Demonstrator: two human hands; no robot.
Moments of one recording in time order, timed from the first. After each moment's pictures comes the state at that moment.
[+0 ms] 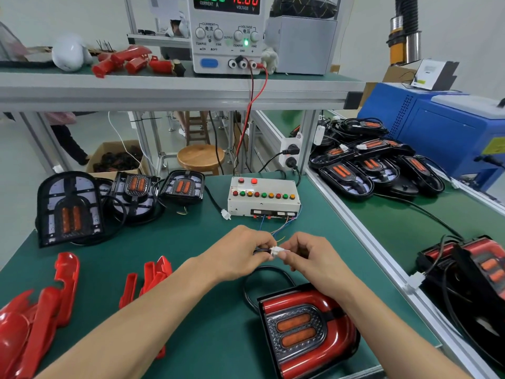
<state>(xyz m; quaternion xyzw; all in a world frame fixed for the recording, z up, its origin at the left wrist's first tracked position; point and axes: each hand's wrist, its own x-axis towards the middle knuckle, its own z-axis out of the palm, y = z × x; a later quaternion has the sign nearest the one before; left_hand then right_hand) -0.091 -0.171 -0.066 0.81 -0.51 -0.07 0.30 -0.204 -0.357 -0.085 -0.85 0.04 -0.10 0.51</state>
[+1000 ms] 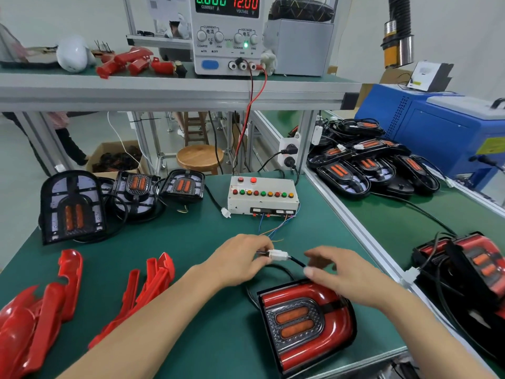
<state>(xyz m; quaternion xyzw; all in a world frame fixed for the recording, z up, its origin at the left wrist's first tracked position) -0.098 -0.170 -0.088 0.84 -0.47 -0.07 0.25 -0.251 -0.394 -0.067 -0.95 0.07 0.03 0.30</state>
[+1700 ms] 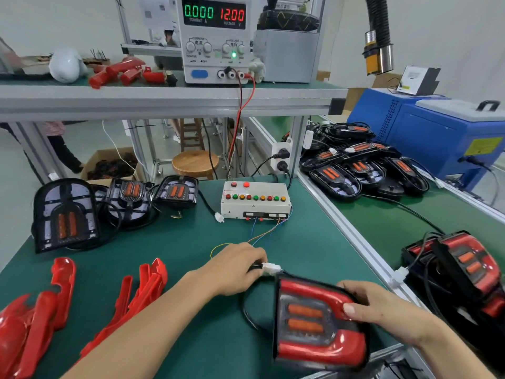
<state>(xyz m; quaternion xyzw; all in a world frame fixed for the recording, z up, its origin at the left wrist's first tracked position) -0.099 -0.174 -0.099 0.84 -0.52 -0.08 0.15 -0.319 -0.427 -0.087 -0.76 0.07 0.12 0.64</state>
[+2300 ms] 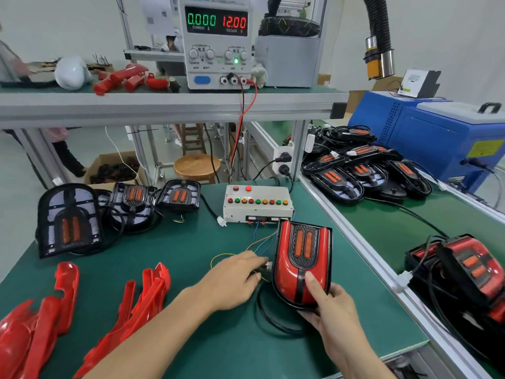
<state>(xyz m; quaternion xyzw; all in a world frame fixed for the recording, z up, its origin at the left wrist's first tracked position) -0.109 -0.162 -0.108 0.85 -0.49 -0.06 0.20 -0.273 -0.315 -0.108 -0.48 0.37 -0.18 0.77</state>
